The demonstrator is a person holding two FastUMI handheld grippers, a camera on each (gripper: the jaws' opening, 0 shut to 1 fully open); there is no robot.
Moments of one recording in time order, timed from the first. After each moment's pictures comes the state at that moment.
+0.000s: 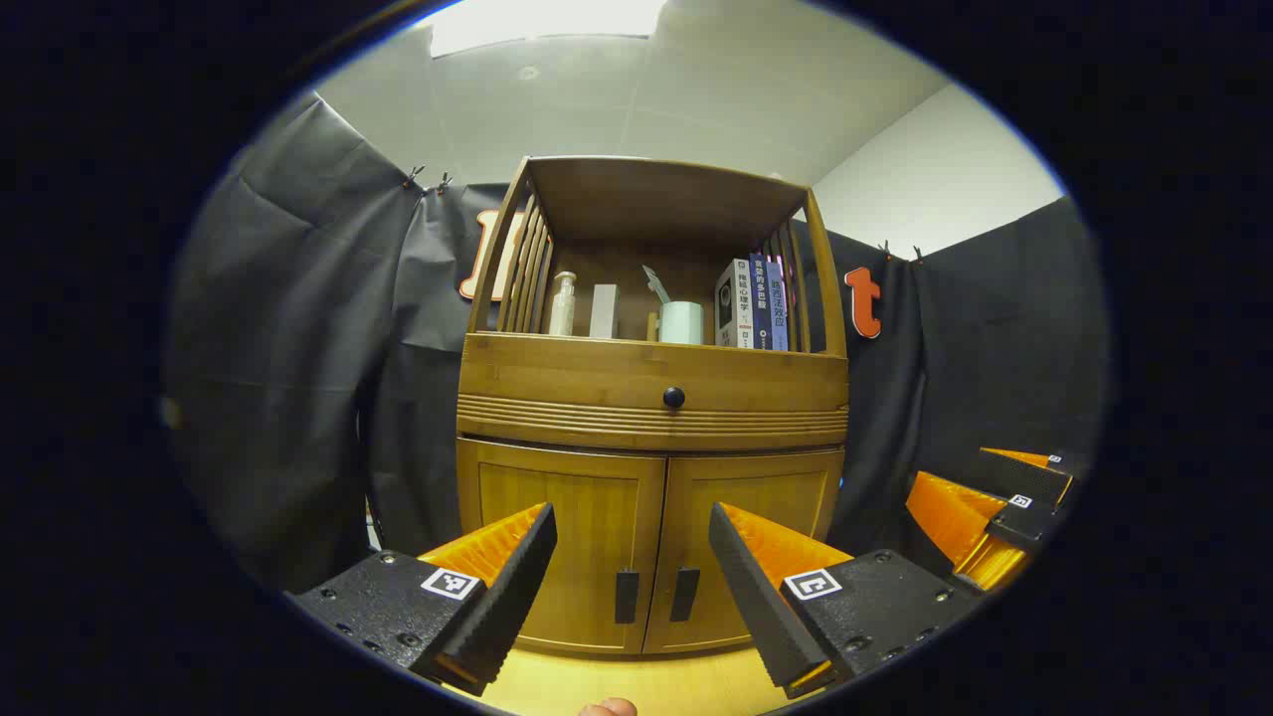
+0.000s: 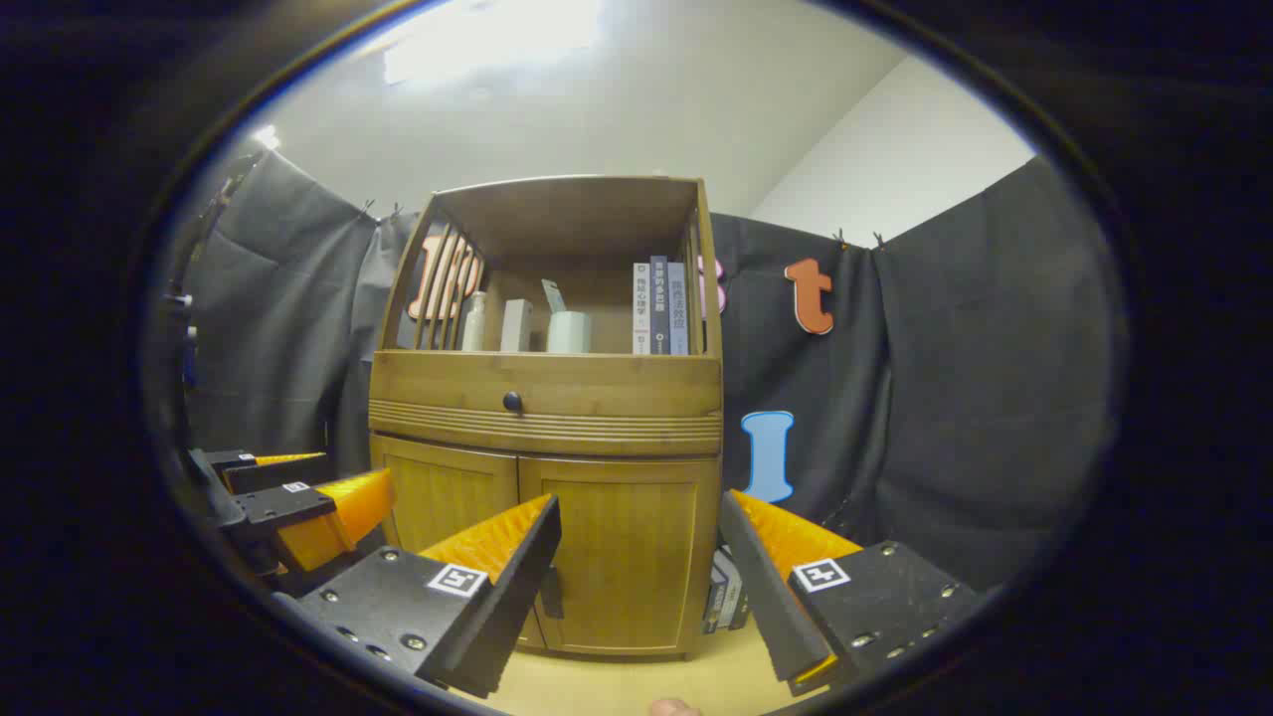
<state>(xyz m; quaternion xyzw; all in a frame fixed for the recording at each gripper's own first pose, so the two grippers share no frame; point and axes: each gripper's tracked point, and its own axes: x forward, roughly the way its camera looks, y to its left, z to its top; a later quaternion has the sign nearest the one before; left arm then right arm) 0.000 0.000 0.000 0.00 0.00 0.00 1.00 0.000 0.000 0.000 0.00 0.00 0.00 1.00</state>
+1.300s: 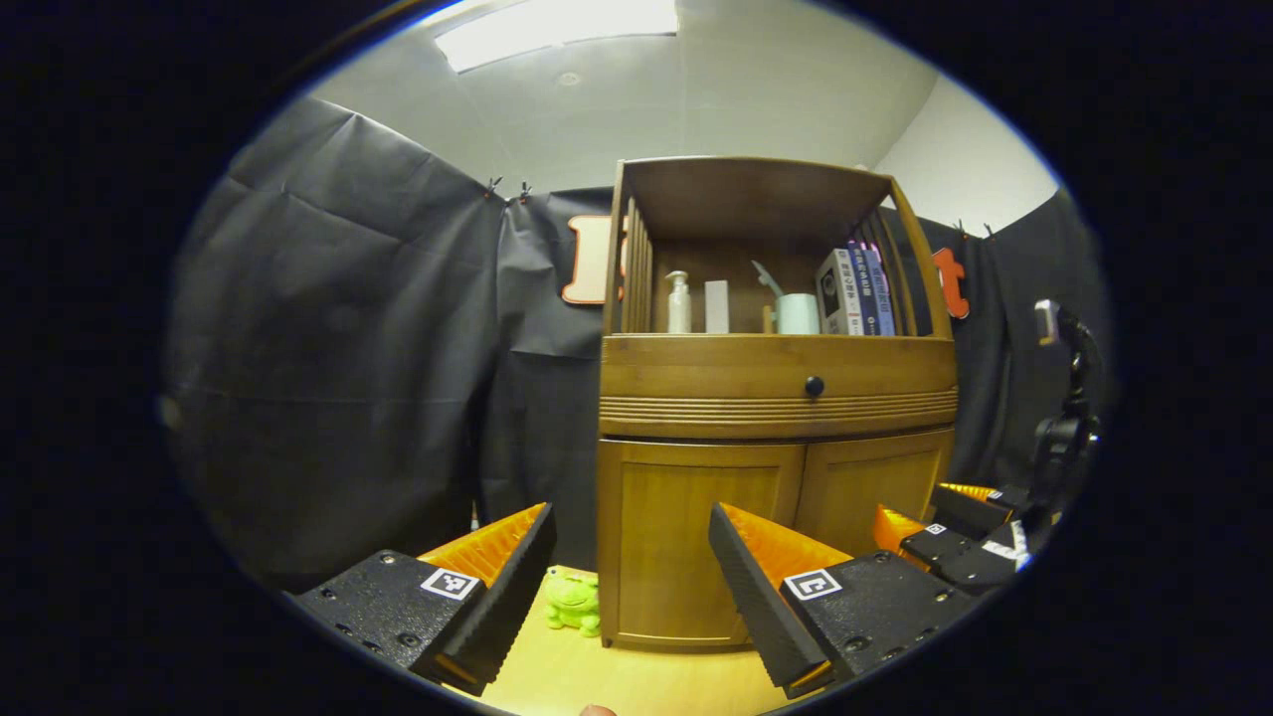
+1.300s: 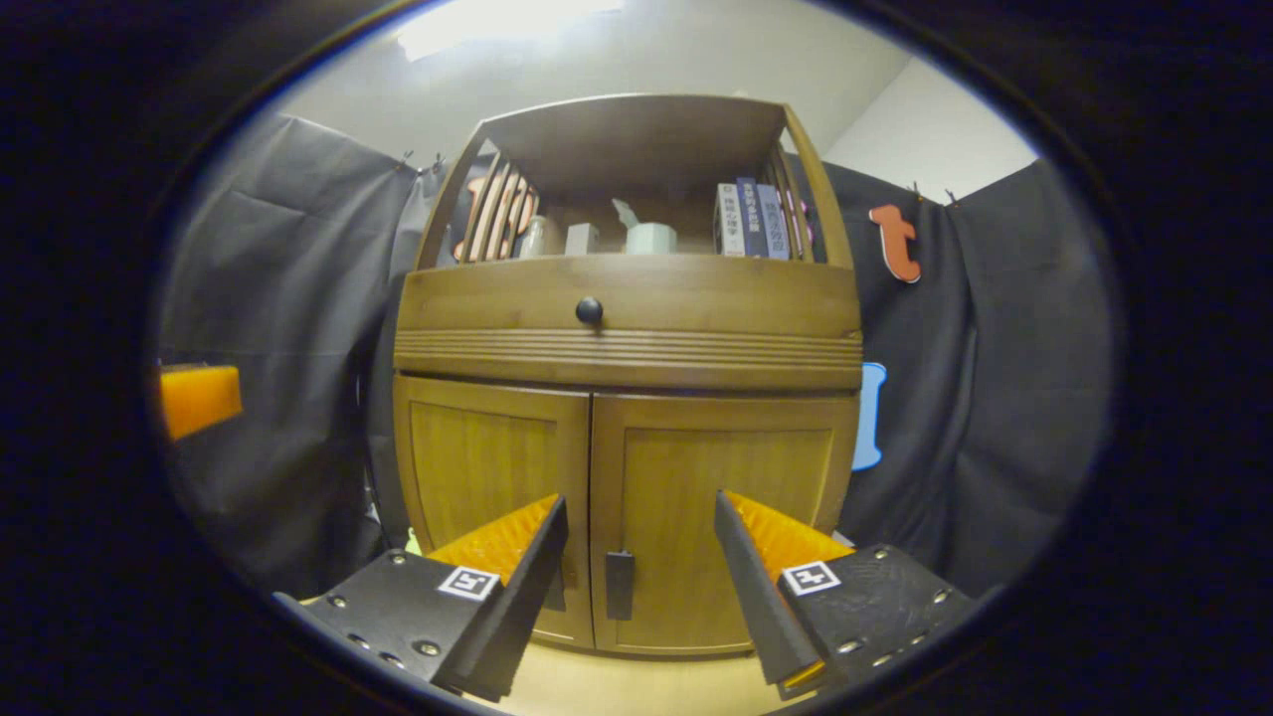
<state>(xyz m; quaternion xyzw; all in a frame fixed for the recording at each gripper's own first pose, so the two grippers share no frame) -0.035 0.130 -0.001 0.03 0.02 0.14 0.99 0.103 0.105 -0.116 -0.02 0.07 0.08 0.99</state>
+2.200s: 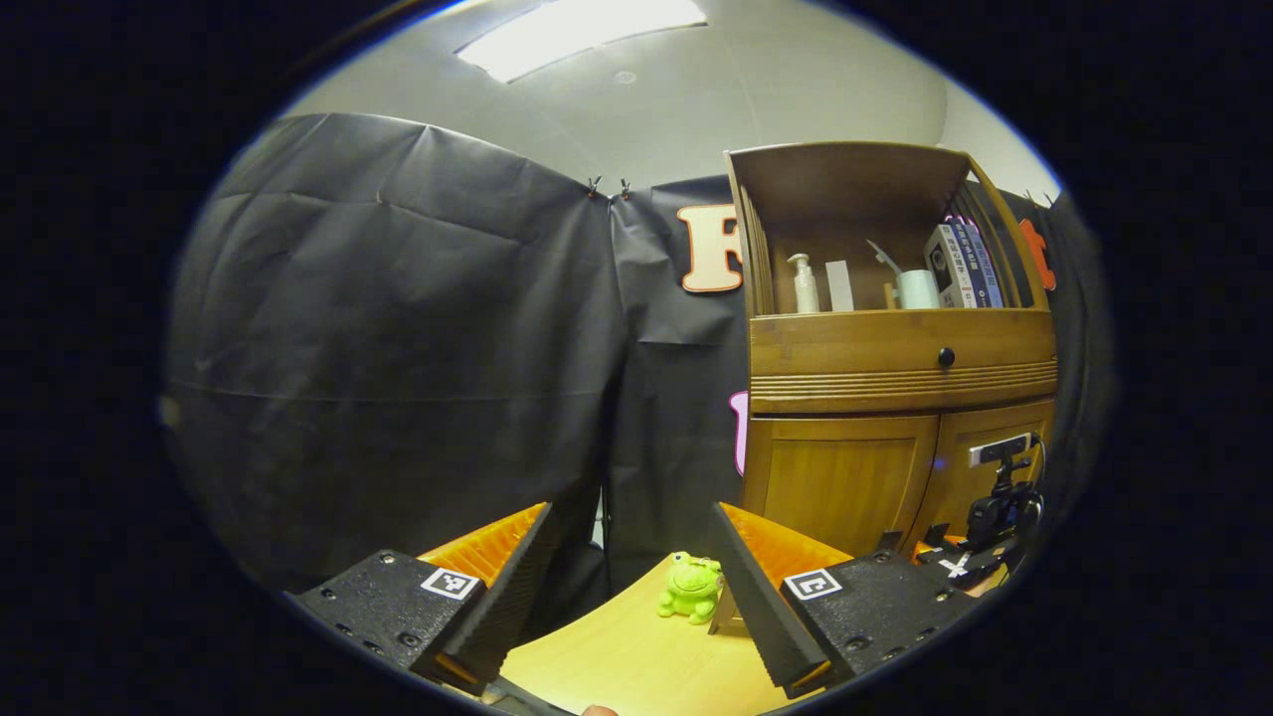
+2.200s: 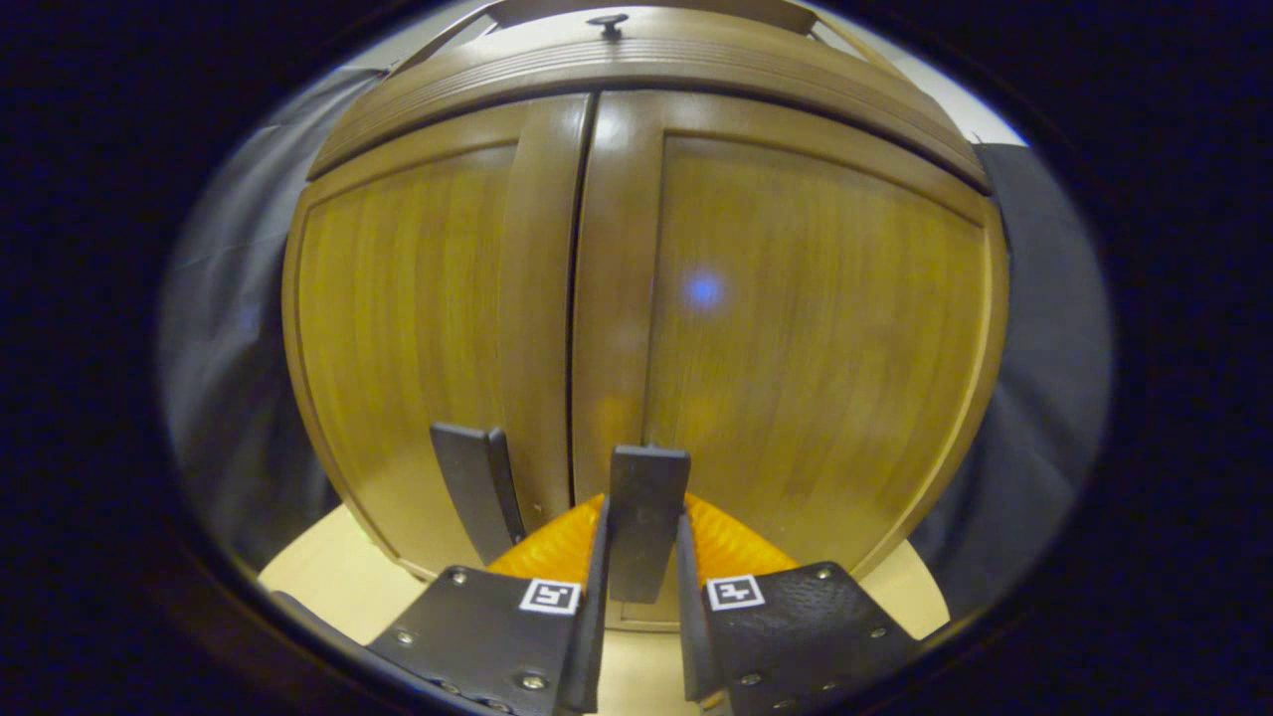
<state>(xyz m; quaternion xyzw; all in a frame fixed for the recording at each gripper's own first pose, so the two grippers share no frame) -0.102 0.217 -0.005 0.05 0.03 0.29 0.95 0.194 0.131 -0.295 -0.04 0.22 0.04 0.97</state>
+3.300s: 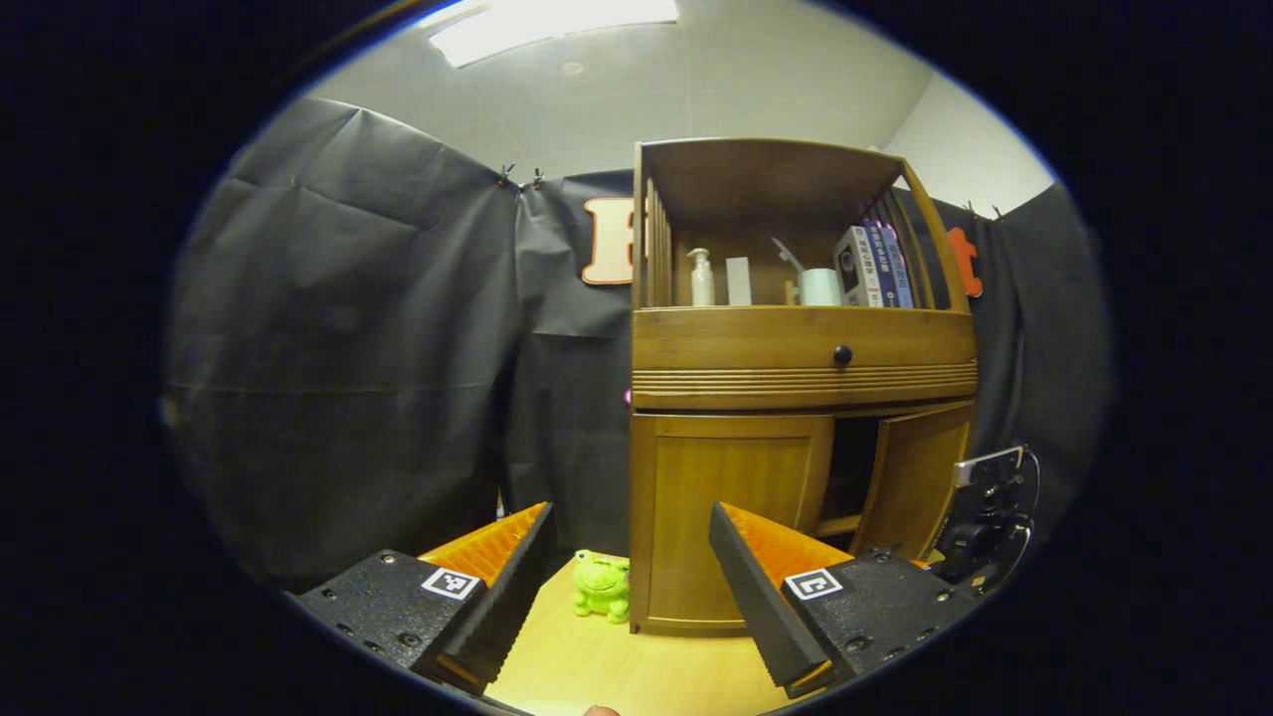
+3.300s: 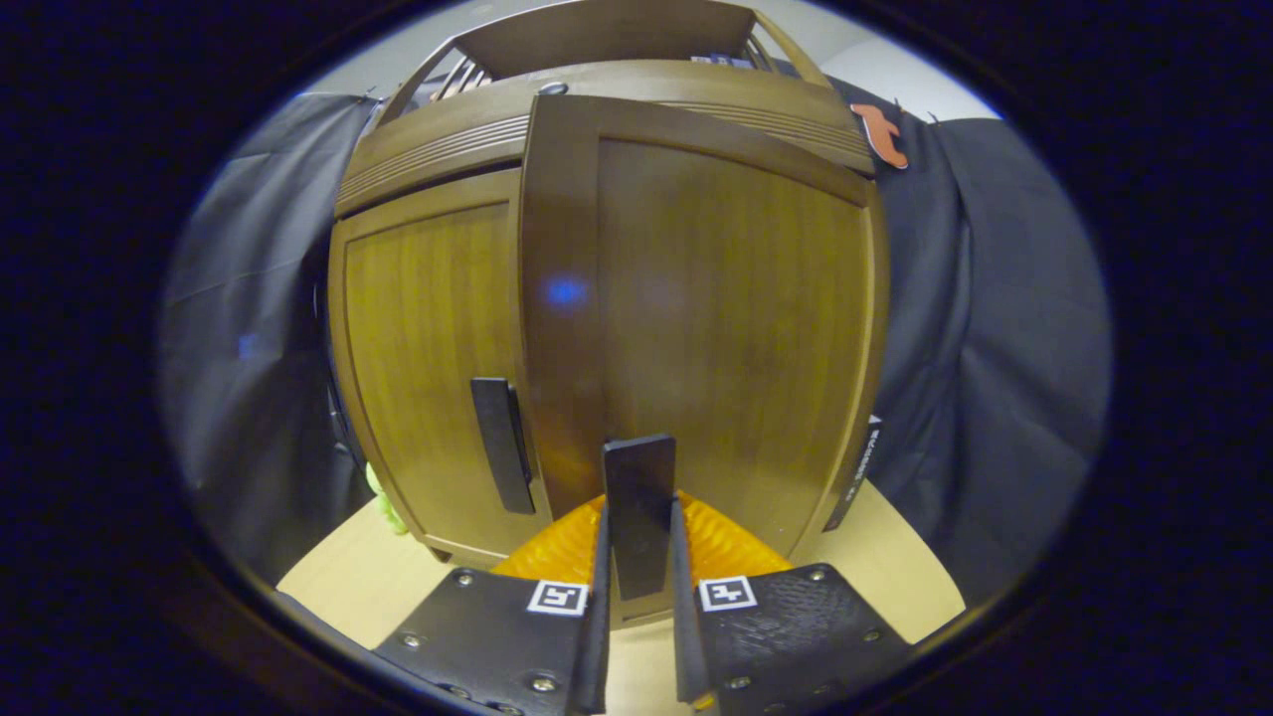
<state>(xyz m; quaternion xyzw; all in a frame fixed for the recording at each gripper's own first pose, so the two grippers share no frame) -0.045 0.138 -0.023 0.04 0.04 0.13 0.99 0.194 0.130 -0.294 0.00 0.21 0.03 0.98</state>
